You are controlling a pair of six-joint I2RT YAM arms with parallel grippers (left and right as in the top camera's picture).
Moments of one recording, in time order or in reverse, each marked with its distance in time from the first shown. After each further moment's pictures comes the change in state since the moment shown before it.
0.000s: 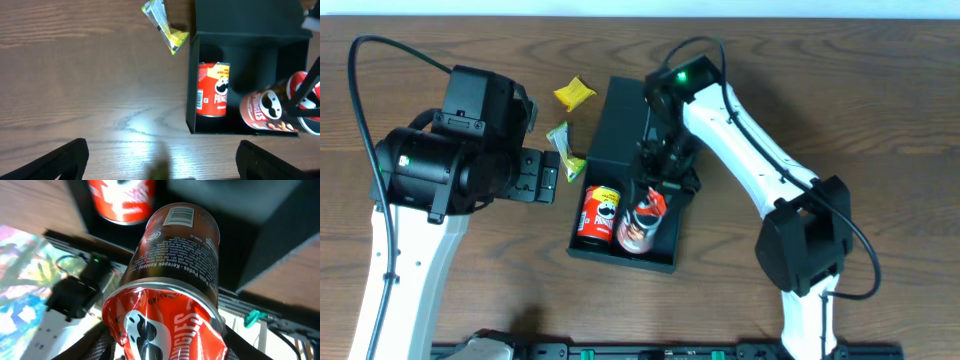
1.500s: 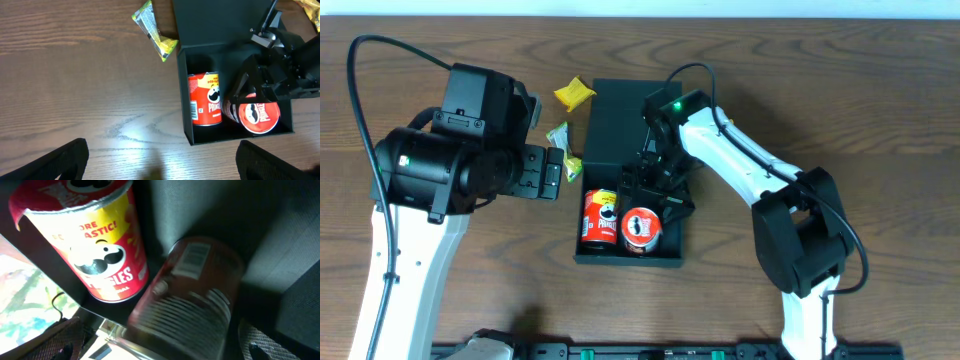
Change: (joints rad) left arm 0.000 0.000 0.000 0.037 0.042 0.000; right arm 0.004 0.007 -0.246 0.401 -0.016 0.119
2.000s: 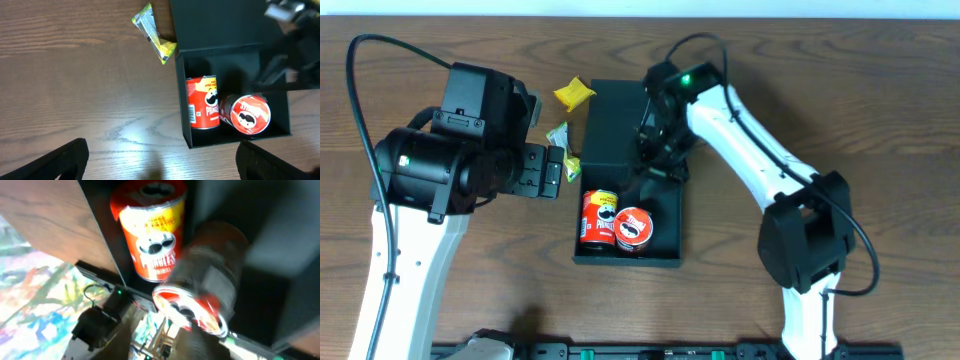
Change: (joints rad) left arm 0.000 0.000 0.000 0.011 0.000 0.000; right arm -0.031 0.011 0.252 -0.180 -0.023 -0.006
